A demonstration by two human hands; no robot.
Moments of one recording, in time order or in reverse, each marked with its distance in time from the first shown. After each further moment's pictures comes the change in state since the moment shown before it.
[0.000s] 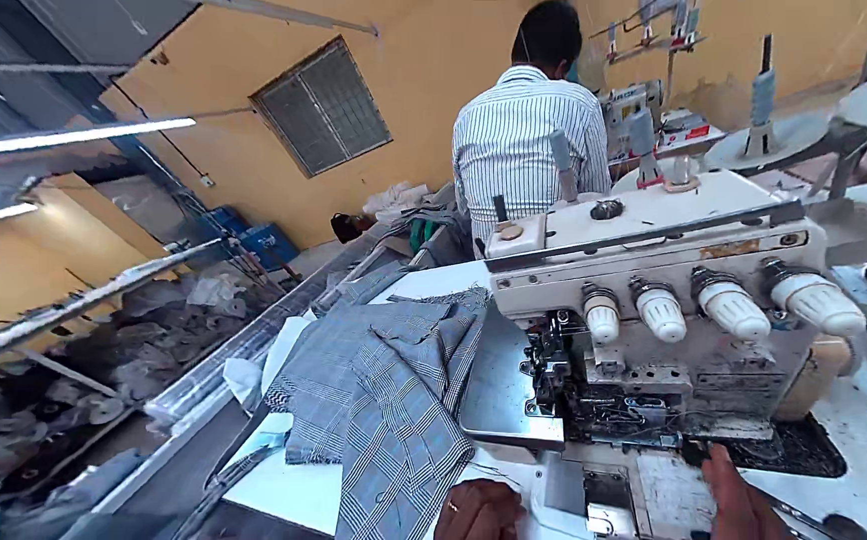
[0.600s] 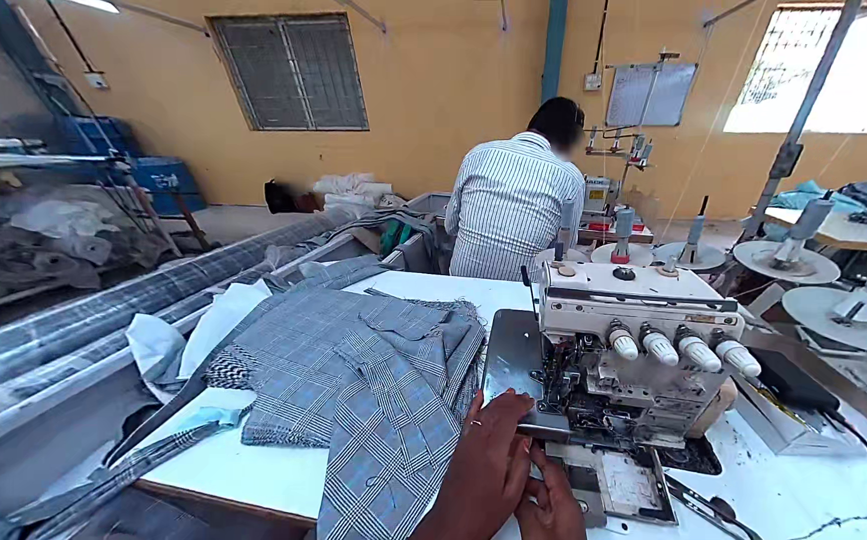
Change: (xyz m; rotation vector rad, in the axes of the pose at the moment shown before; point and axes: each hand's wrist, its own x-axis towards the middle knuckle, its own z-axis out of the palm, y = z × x) left_hand 0.063 -0.005 -0.009 -0.189 0.091 -0.065; right_hand -0.015 -0.080 0.070 0.813 -0.250 0.287
